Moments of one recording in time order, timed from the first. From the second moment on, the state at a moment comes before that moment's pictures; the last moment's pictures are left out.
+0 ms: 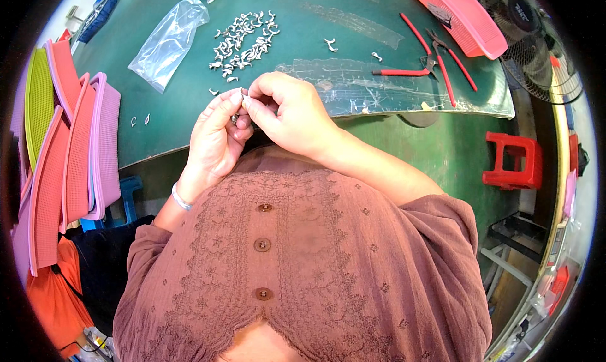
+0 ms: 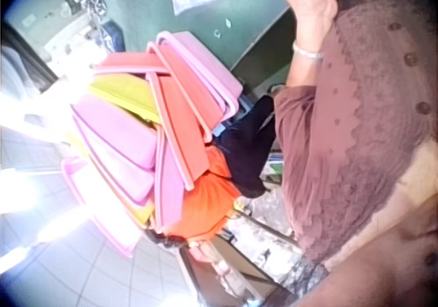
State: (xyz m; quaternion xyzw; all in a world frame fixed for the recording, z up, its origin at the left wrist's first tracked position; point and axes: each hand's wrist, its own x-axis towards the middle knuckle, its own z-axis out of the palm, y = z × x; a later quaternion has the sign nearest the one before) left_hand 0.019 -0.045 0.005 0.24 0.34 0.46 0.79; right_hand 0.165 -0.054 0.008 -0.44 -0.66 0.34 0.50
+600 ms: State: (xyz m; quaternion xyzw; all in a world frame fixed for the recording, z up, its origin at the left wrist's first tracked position) left_hand 0.009 -0.038 -0.001 0.25 0.29 0.39 0.83; right_hand 0.183 -0.047 0.018 -0.46 -0.68 0.38 0.42
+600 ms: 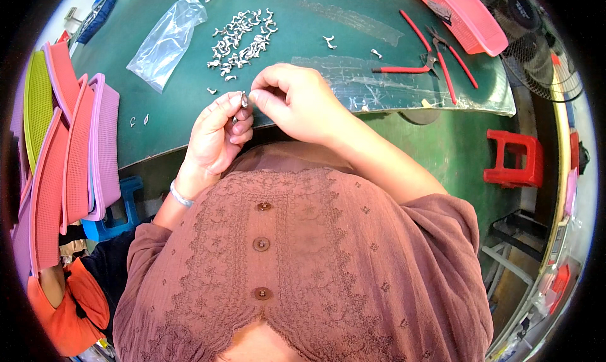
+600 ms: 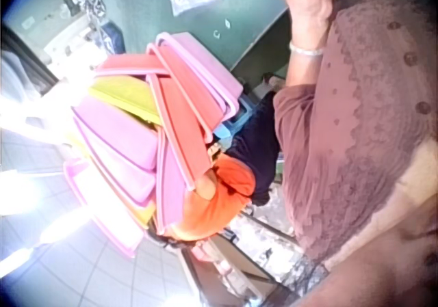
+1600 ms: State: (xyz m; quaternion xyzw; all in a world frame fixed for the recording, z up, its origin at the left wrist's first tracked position) left_hand 0.013 -0.043 0.003 0.40 0.36 0.39 0.74; right_hand 0.192 -0.039 0.022 -0.45 -0.59 0.56 0.37
